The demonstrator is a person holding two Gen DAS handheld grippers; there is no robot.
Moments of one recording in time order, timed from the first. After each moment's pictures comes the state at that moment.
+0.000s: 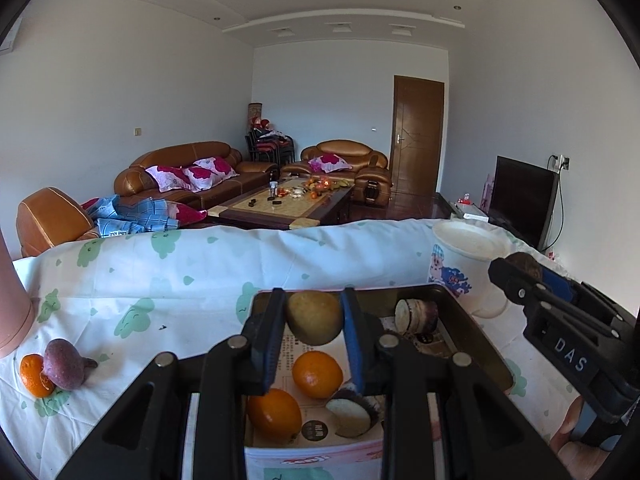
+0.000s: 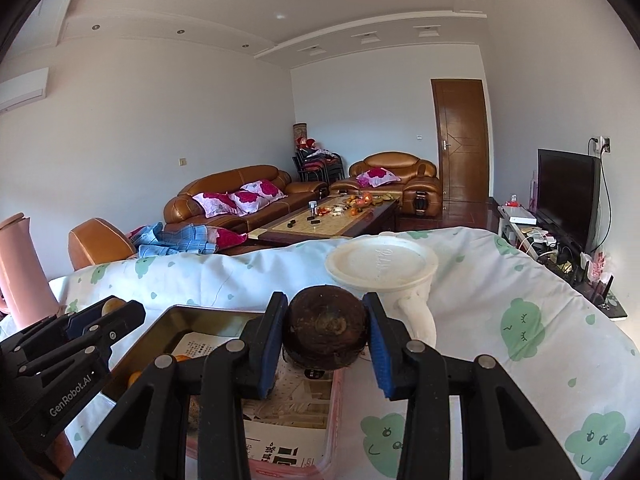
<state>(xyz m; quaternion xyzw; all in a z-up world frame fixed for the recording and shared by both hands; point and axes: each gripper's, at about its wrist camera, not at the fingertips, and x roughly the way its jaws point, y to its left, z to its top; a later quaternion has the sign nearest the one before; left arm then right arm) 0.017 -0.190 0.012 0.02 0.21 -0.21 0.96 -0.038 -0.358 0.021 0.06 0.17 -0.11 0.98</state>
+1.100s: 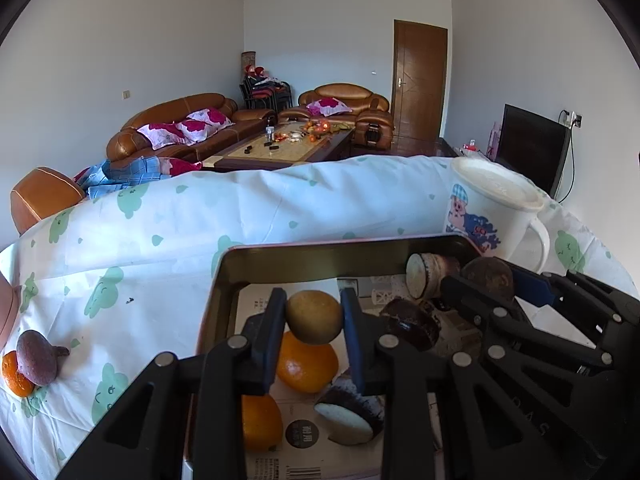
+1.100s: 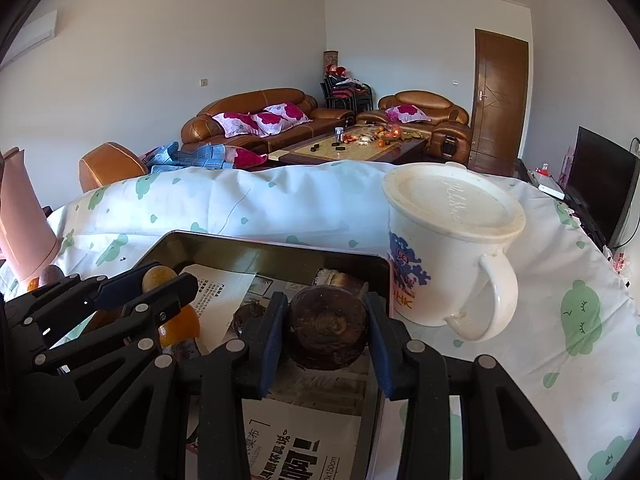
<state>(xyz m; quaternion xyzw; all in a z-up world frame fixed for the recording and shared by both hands) 0.055 -0.223 -0.016 0.06 0.31 -0.20 0.93 0.015 -0.345 -0.009 0.03 0.31 -0.05 0.95</state>
